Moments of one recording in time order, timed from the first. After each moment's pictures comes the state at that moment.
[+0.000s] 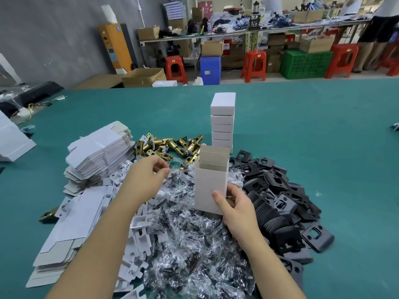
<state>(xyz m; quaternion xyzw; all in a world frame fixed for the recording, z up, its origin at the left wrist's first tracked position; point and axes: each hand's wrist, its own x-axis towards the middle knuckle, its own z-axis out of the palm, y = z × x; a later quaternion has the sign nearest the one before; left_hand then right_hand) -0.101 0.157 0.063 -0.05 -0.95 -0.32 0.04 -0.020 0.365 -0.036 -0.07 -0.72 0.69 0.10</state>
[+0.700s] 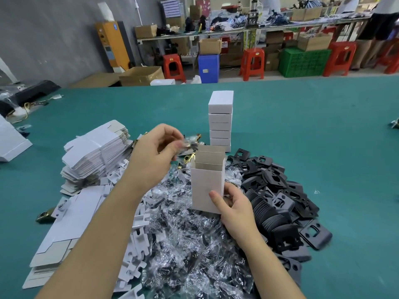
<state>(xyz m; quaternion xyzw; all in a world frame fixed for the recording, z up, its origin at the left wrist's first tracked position) -0.087 0.184 0.105 -0.20 -0.83 -0.51 0.09 -0.021 0.366 -0.040 -0.07 -0.74 0.67 0.09</state>
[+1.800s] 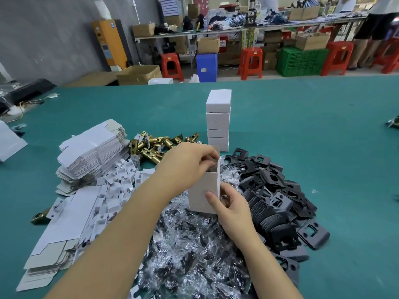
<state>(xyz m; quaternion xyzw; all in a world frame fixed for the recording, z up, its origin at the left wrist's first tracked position) -0.094 0.237 0.097 -0.28 -0.93 -0.22 0.04 -0.021 0.365 -0.042 -0.04 -0.74 0.66 0.11</state>
